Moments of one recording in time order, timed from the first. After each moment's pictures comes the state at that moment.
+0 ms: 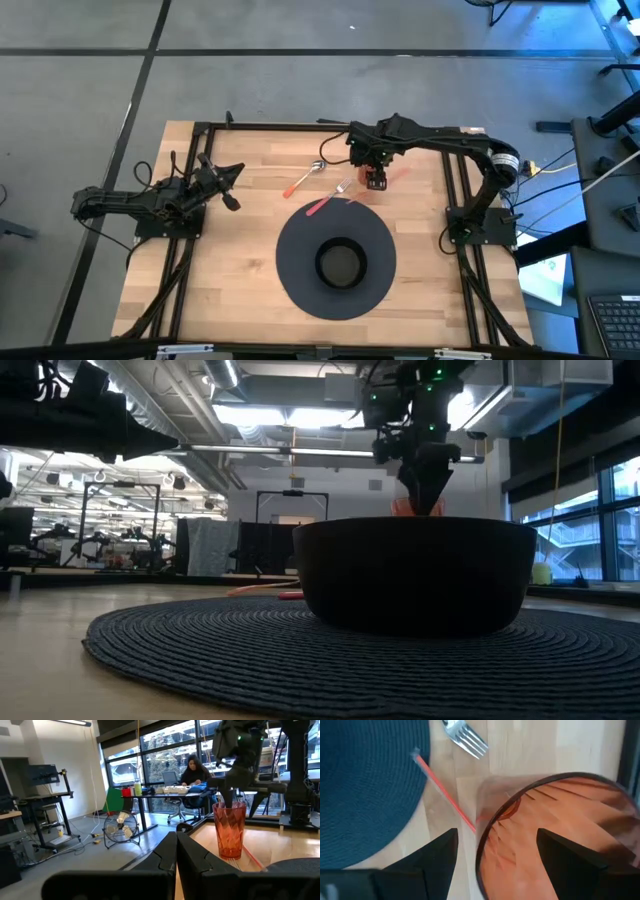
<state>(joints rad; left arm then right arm) 0.01 0.09 0.01 0.26 -0.64 0.20 -0.38 1.71 1.48 -1.15 0.12 -0.32</state>
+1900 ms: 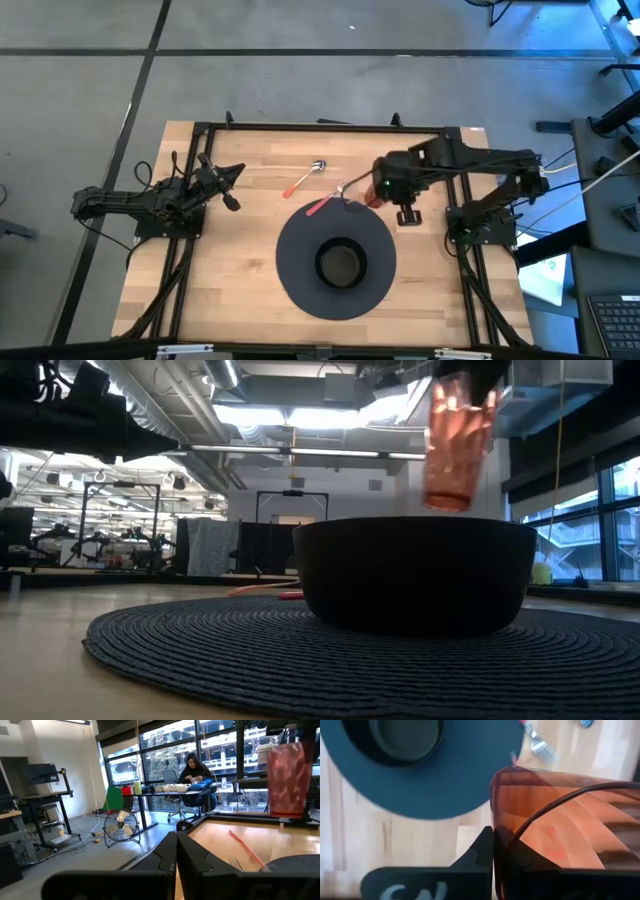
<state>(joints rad) 0.01 0.09 0.01 0.24 -0.64 0.20 0.04 1.50 1.70 -1.53 0.09 -0.08</state>
